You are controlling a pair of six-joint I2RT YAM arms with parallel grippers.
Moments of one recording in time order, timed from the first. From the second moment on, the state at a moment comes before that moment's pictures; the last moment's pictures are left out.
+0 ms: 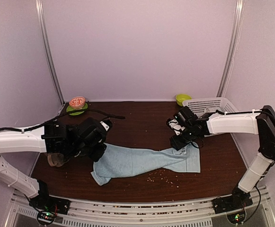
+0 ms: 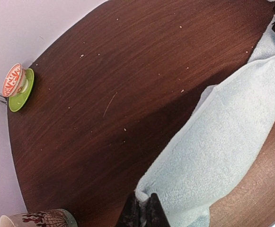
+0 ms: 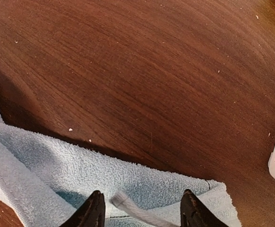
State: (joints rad) left arm -1.12 1.29 1.01 -0.72 -0.56 -0.31; right arm 0.66 1.66 1.06 -0.46 0.11 0.07
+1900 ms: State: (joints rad) left arm -1.07 0.77 1.06 -0.65 -0.33 -0.17; right arm 0.62 0.57 0.88 -0.39 -0.19 0.38
